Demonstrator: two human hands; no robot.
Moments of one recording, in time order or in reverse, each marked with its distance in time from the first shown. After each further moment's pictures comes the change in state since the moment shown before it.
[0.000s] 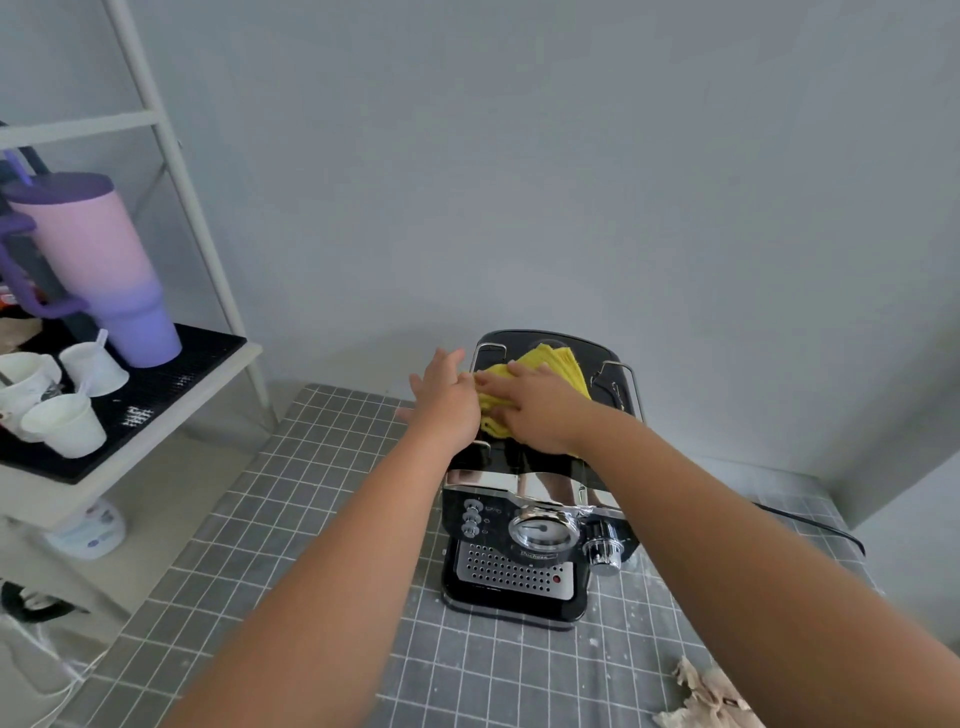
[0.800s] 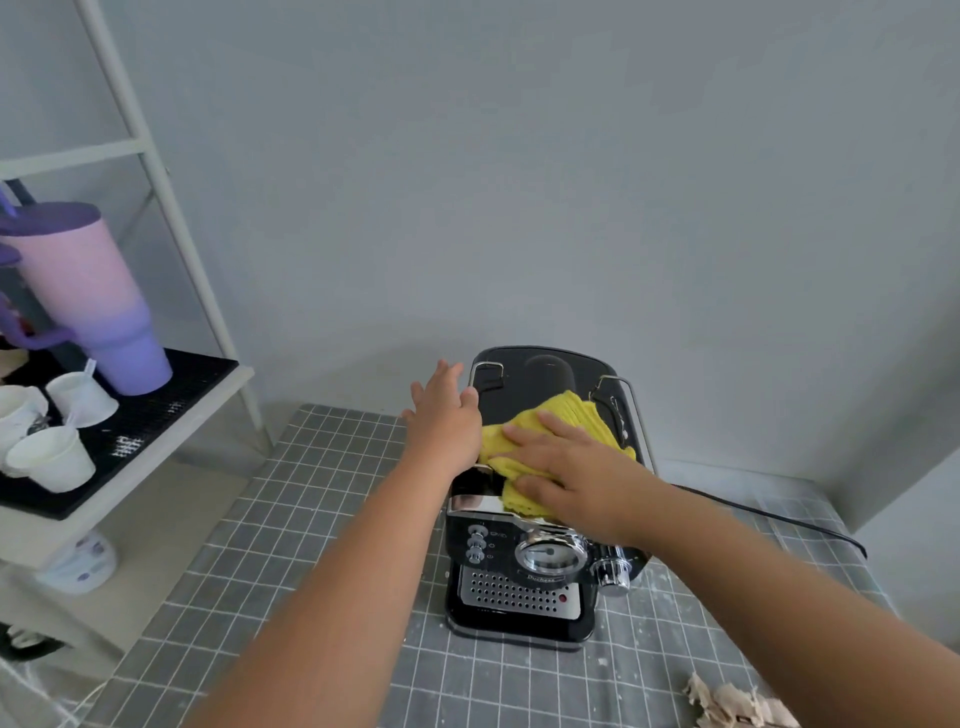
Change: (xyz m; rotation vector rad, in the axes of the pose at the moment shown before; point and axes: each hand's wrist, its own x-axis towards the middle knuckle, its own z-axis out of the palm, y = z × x) left_hand -0.005 0.006 -0.009 0.123 -0.074 0.103; right_hand -0.070 0.004 0.007 0.115 0.011 -0.038
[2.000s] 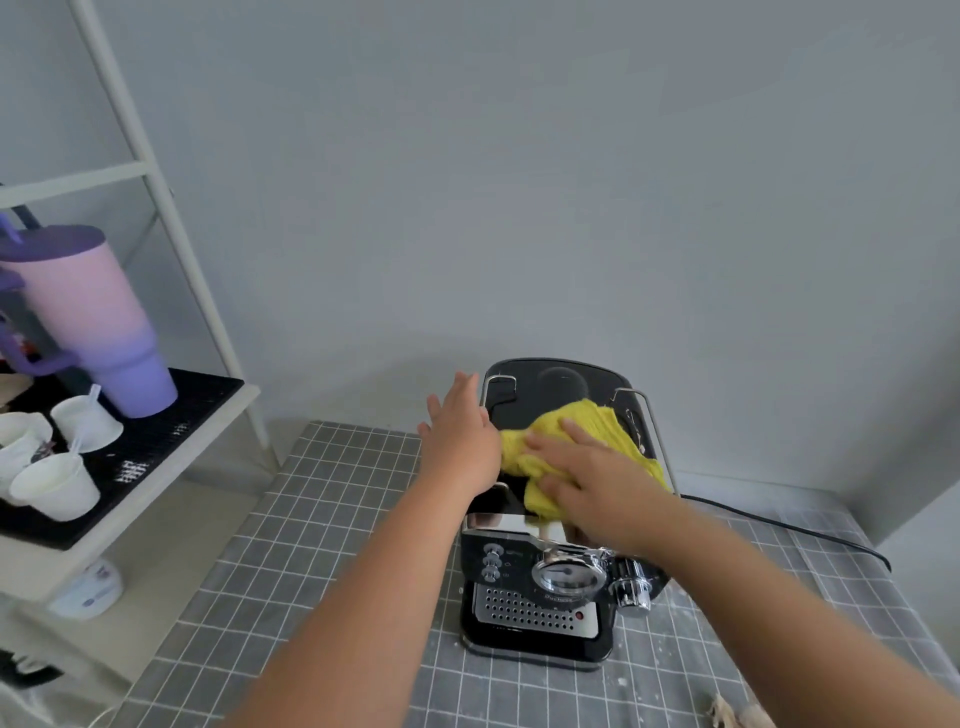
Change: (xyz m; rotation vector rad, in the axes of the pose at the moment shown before) left_hand -0.003 0.023 -0.006 0.063 -0.031 -0.018; right_hand 0.012 0.002 -0.003 0.162 0.120 0.152
